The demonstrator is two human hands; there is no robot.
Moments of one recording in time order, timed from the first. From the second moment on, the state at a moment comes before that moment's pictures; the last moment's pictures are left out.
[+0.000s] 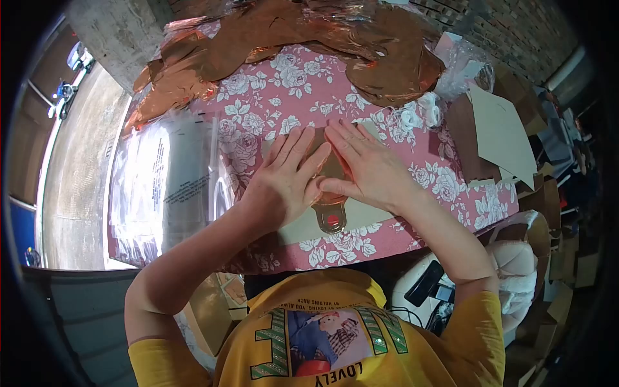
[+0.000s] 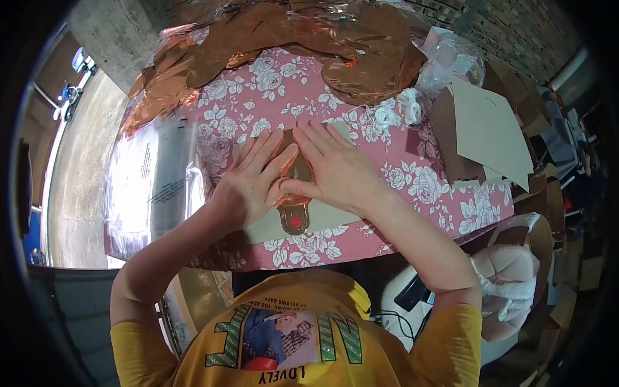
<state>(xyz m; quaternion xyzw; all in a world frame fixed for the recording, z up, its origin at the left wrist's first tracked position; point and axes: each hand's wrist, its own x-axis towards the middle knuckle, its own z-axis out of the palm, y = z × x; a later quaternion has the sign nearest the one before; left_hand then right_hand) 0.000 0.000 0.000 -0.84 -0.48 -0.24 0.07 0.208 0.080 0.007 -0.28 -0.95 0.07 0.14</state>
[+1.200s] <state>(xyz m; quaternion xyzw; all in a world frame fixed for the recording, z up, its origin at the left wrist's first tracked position) 0.001 0.007 0.002 -0.85 -0.48 -0.23 0.01 0.376 -0.083 0.026 -0.43 -0.86 -0.22 0.18</state>
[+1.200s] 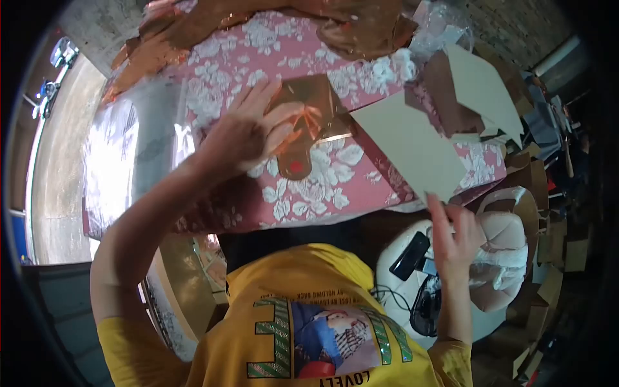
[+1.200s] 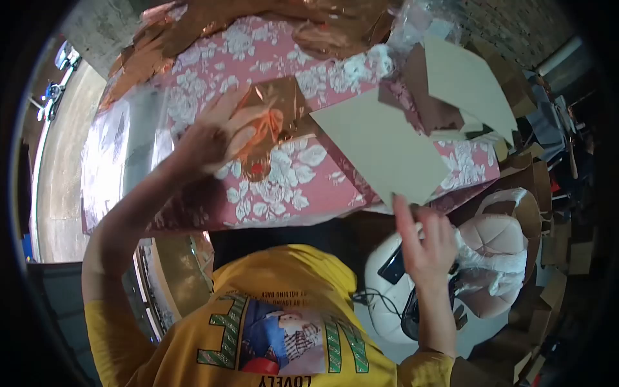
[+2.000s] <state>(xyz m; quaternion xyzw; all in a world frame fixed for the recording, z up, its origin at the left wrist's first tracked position) -0.003 -0.006 0.014 -0.85 -0.48 -0.21 0.00 0.262 0.016 0.033 -0.44 -0.86 0.14 0.21</state>
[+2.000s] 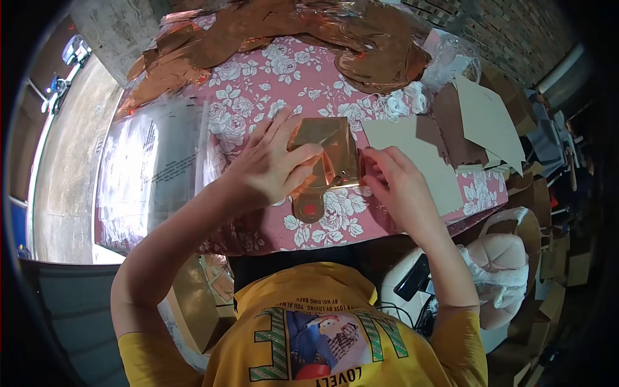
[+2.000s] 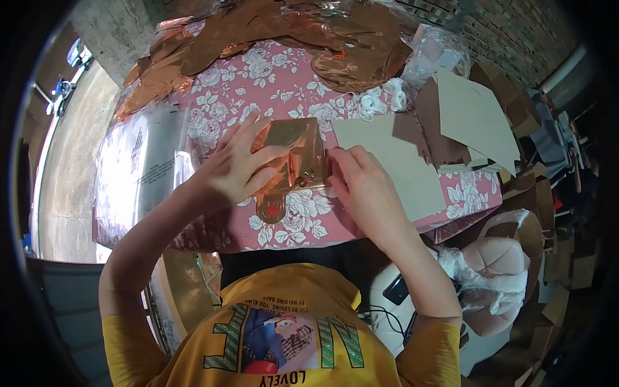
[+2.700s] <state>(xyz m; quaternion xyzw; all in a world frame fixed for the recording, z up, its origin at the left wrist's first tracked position) 0.043 -0.026 0.002 -0.77 -0.56 -0.29 0.04 0.259 0.028 0.026 -0.41 -0.81 0.30 0.28</state>
